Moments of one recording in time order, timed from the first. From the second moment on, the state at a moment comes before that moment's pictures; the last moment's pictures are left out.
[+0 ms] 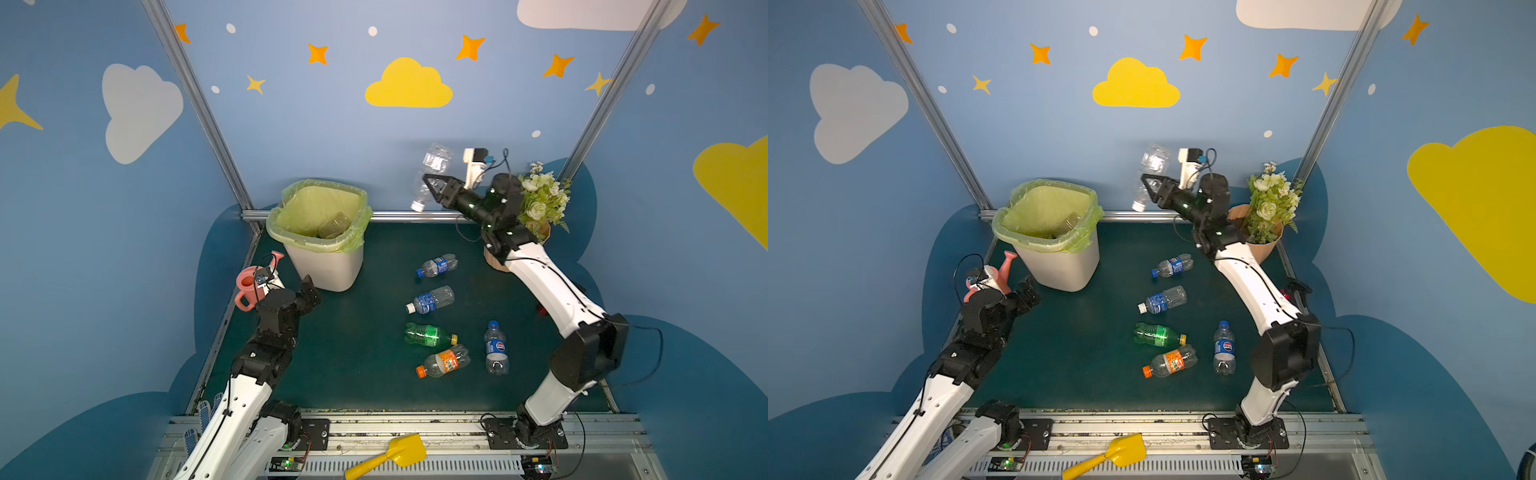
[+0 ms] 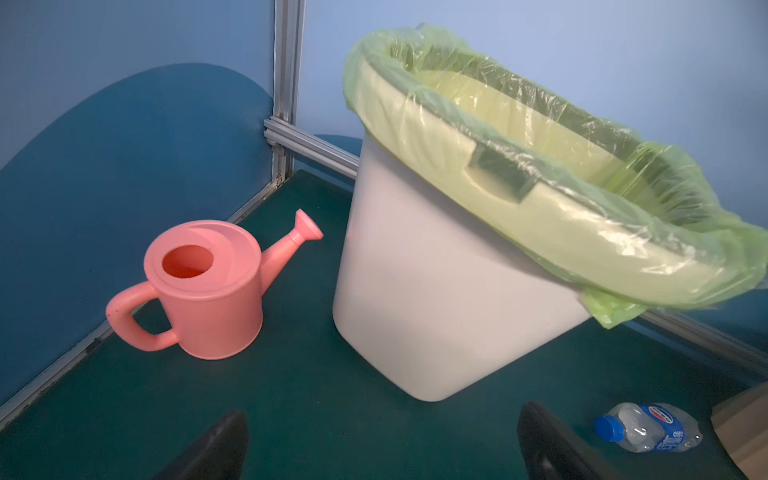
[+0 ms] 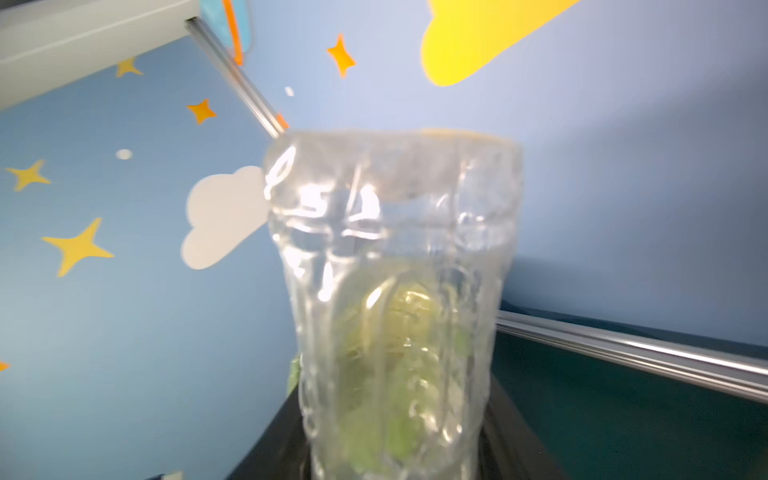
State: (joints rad) left arm -0.23 0.73 0.68 -0.32 -0.41 -0.50; right arm 0.47 1.79 1.79 0.14 -0.47 0.69
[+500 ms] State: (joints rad) left arm -0.21 0.76 0.68 -0.32 -0.35 -0.52; right arm 0.63 2.24 2.49 -0.38 -0.57 0.57
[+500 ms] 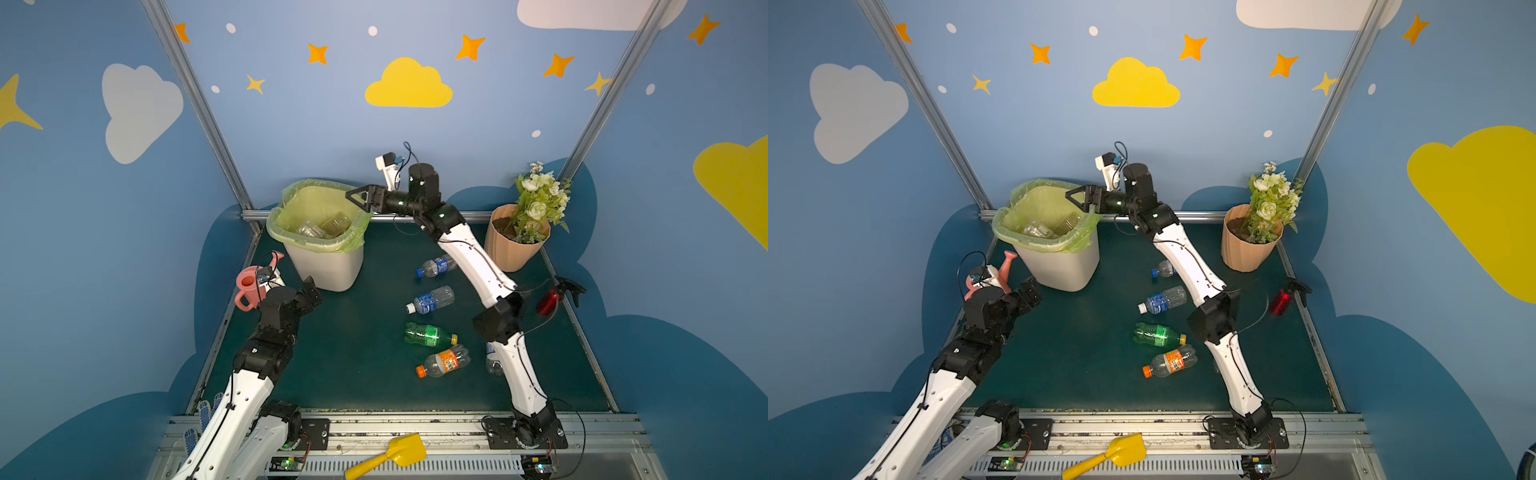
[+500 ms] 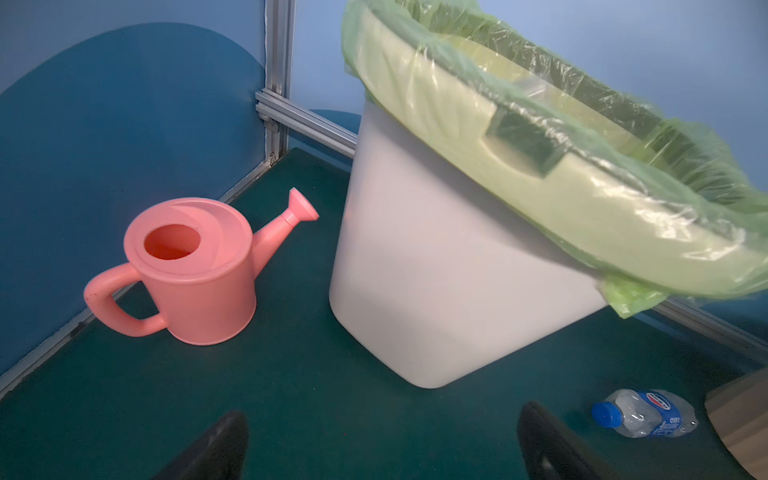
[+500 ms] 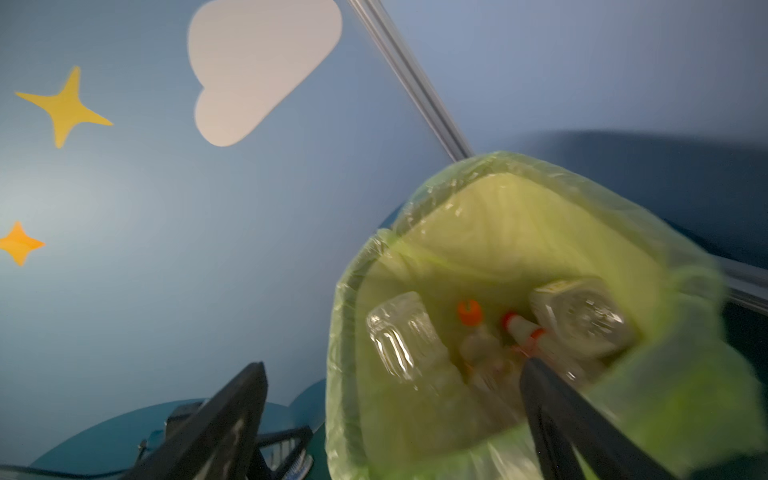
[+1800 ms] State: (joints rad) left arm -0.26 0.92 0.68 -0.19 -0.21 -0.45; right arm 0.27 1.07 0.69 -0.72 0.18 0.77
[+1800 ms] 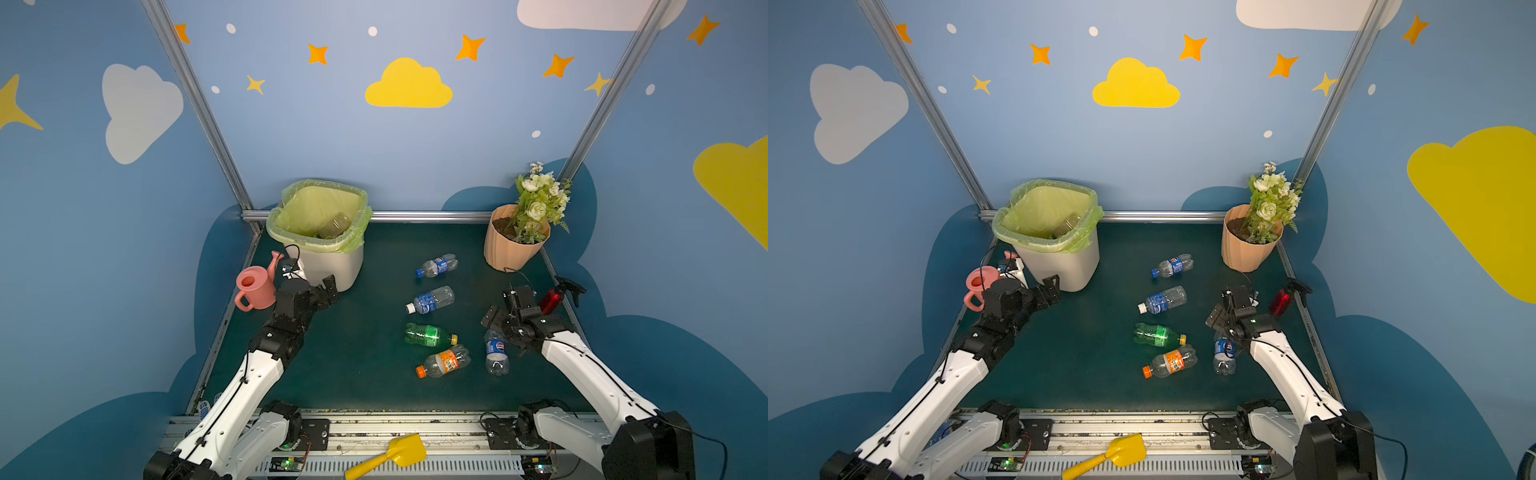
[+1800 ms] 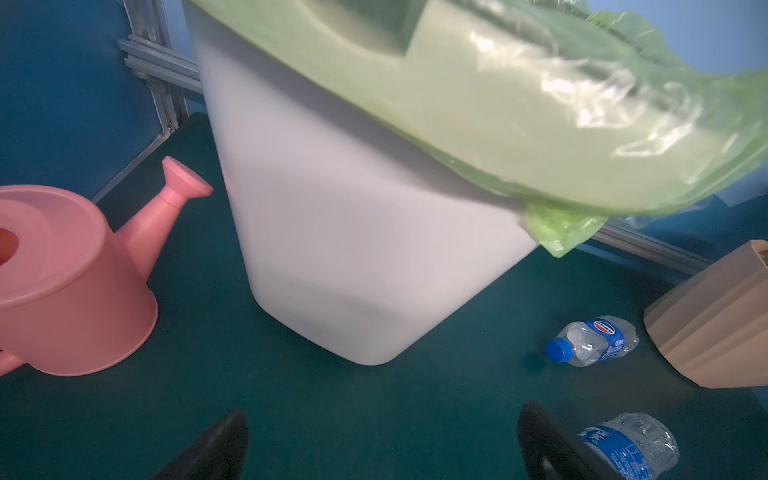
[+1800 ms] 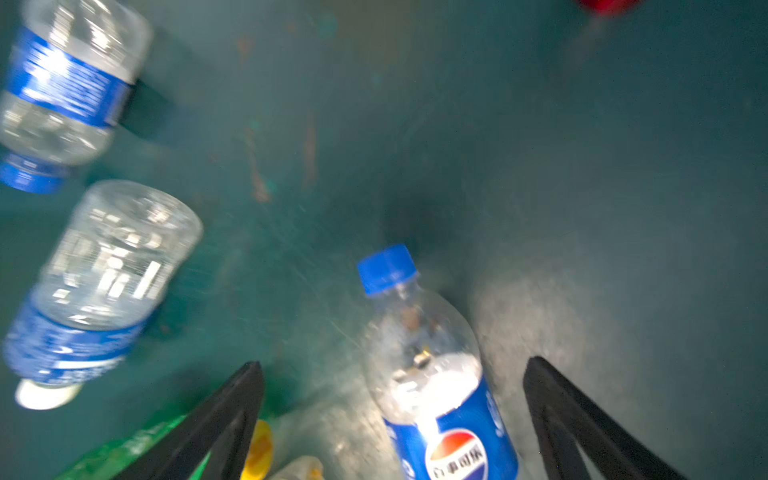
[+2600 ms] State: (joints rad) left arm -0.26 0.92 0.68 -0.17 -0.19 -0.45; right arm 0.29 1.14 0.54 -0.66 0.03 0.80
